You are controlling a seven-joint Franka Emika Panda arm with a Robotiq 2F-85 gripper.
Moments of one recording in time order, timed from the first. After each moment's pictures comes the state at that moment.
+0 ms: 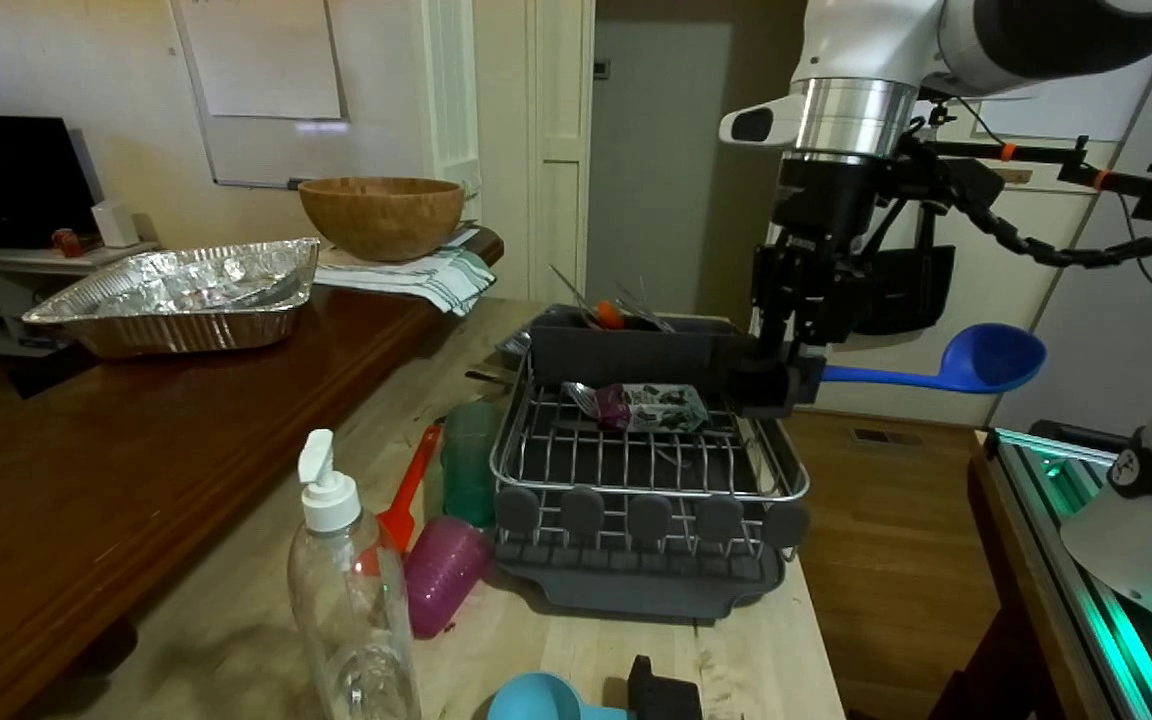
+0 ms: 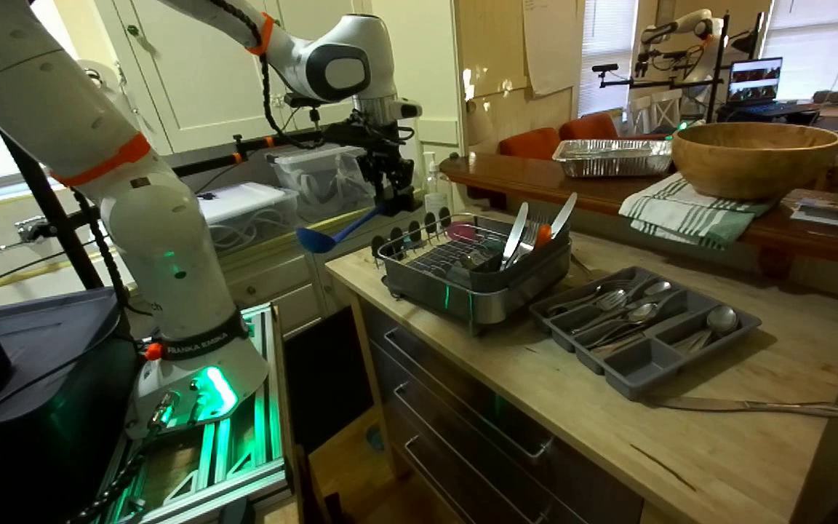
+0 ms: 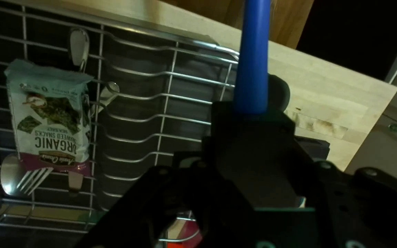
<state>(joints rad) 0.26 -0.36 0.07 -2.60 0.16 2.30 -0.36</state>
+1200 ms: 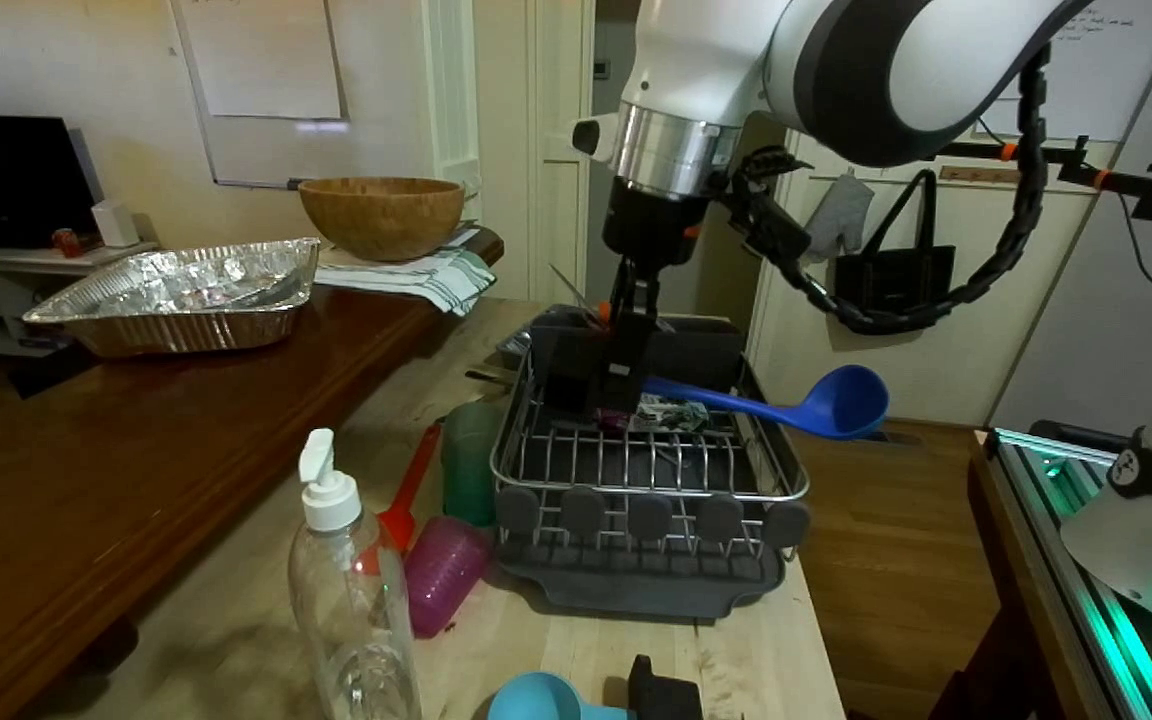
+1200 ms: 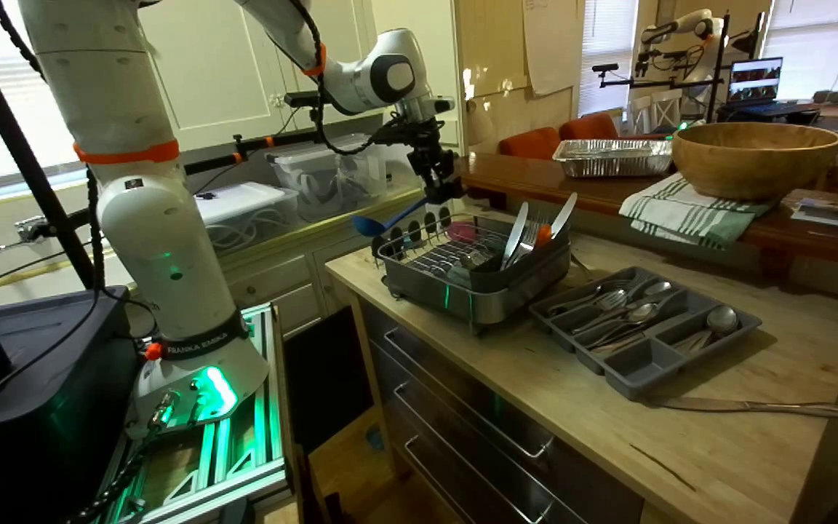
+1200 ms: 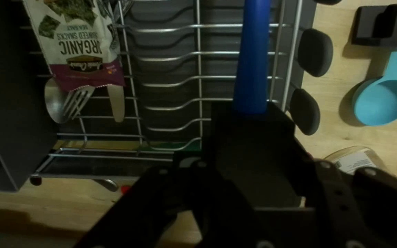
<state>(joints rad) 0.19 0.04 0.20 -2.23 -0.17 2.44 0.14</state>
